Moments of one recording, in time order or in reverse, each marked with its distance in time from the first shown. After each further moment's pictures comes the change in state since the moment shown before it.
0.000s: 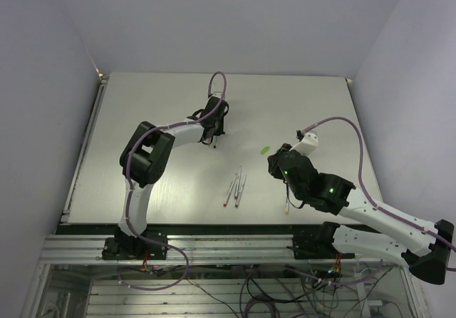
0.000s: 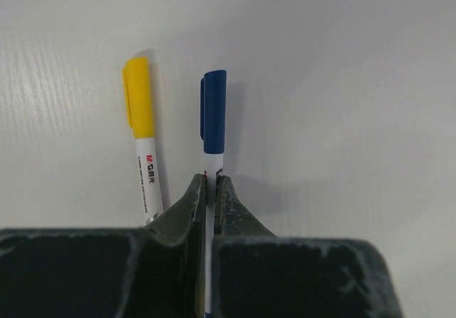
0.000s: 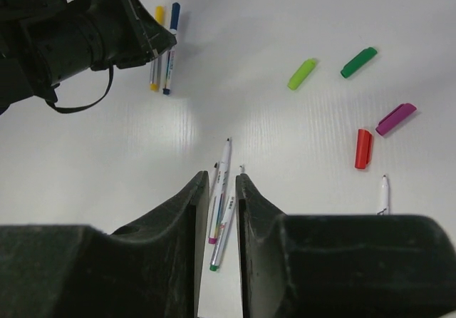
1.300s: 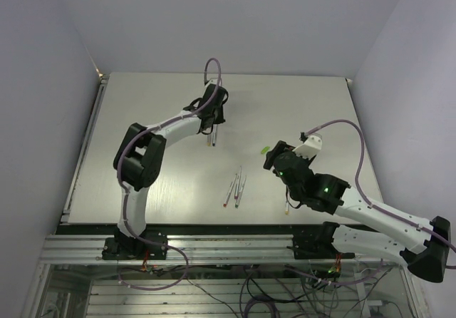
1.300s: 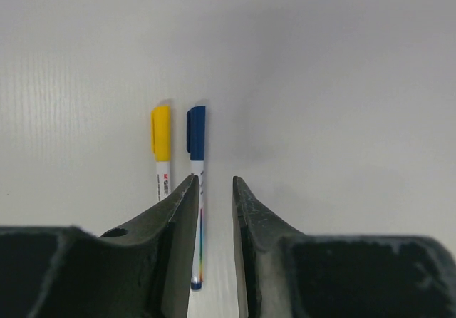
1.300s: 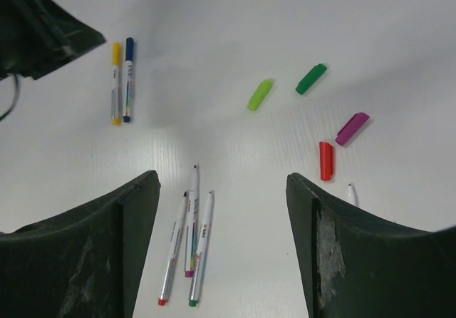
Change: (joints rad) left arm 0.009 -0.031 0.117 -0.114 -0.054 -0.062; right arm 0.000 0.026 -0.034 0.002 0.143 0.052
